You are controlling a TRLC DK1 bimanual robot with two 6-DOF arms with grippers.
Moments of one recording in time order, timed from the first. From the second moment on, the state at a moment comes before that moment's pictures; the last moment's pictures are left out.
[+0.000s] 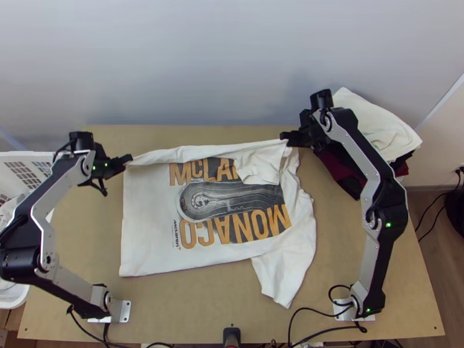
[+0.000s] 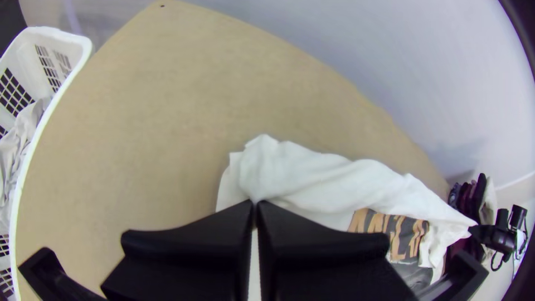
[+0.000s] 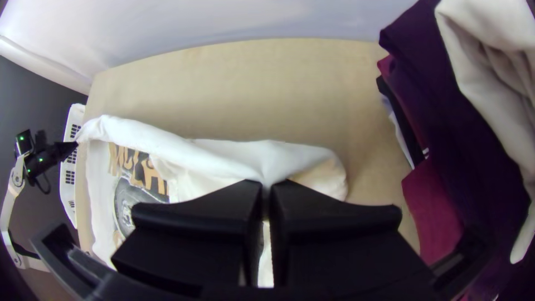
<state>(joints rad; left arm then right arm) 0.15 1.68 1.19 -0.42 0.18 -0.32 0.21 2.10 1.94 -0.89 -0.28 0.16</state>
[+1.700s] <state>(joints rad) 0.30 1.16 0.67 -0.34 0.29 -0.21 0.24 1.42 1.07 -0.51 -0.13 0.20</state>
